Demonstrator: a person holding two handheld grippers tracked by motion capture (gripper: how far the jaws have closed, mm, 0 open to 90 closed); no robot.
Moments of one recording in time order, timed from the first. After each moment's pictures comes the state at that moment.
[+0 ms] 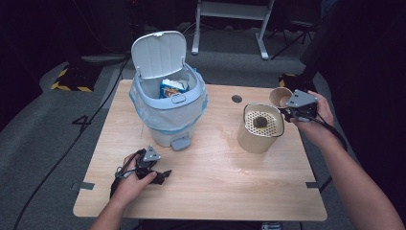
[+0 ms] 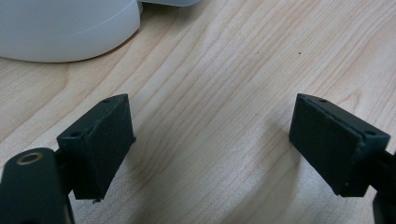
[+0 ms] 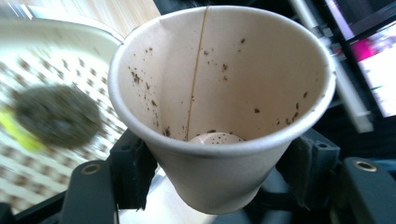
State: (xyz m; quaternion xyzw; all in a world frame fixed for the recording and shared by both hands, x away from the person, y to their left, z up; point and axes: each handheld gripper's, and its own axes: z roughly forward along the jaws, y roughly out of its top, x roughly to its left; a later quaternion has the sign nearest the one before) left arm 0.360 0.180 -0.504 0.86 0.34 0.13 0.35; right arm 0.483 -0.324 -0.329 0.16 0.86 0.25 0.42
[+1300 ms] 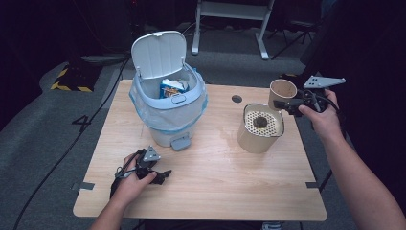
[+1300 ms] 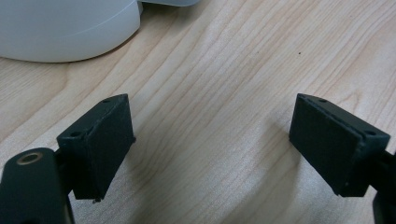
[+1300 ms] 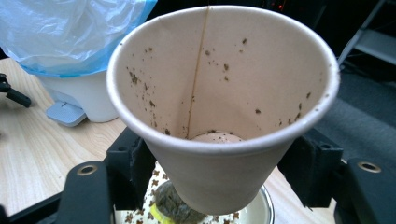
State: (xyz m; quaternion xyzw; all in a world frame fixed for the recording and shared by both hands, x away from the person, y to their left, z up) left arm 0.360 0.180 -0.504 0.86 0.34 0.13 0.35; right arm 0.489 -0.334 -0.299 0.27 0.82 0.46 0.20
